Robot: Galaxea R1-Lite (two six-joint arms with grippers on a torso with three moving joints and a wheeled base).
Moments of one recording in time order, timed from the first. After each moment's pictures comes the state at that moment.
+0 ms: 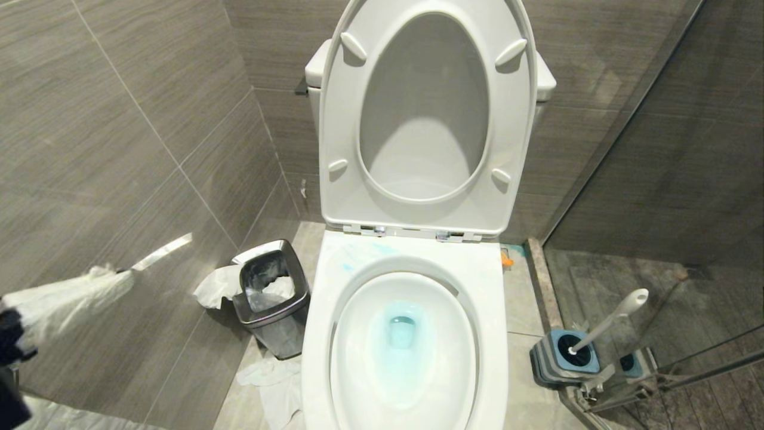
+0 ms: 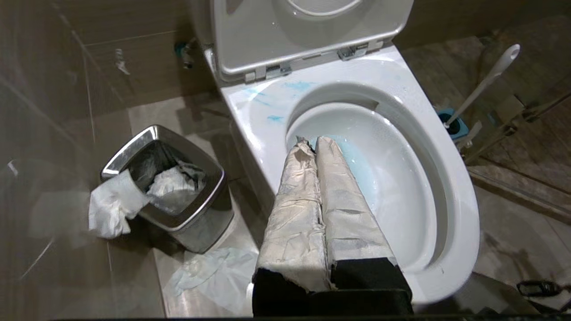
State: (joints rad) left arm -0.32 0.85 -0.65 -0.11 -0.19 0.08; right arm 0.01 0.00 0.00 0.01 0.00 -0.01
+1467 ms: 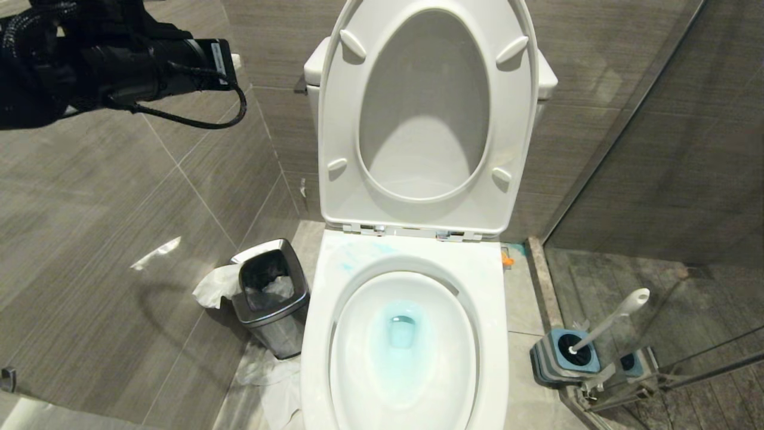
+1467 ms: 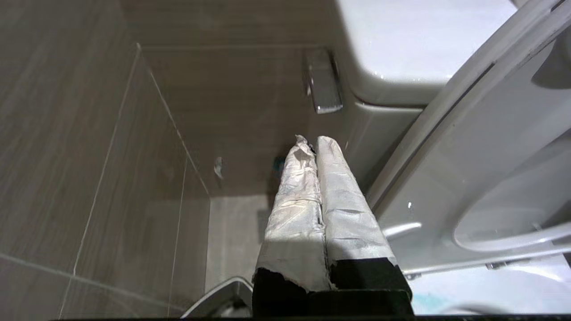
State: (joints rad) left arm -0.21 1.83 -1.88 0.01 -0.05 0.03; right arm 0.01 0.00 0.00 0.01 0.00 -0.01
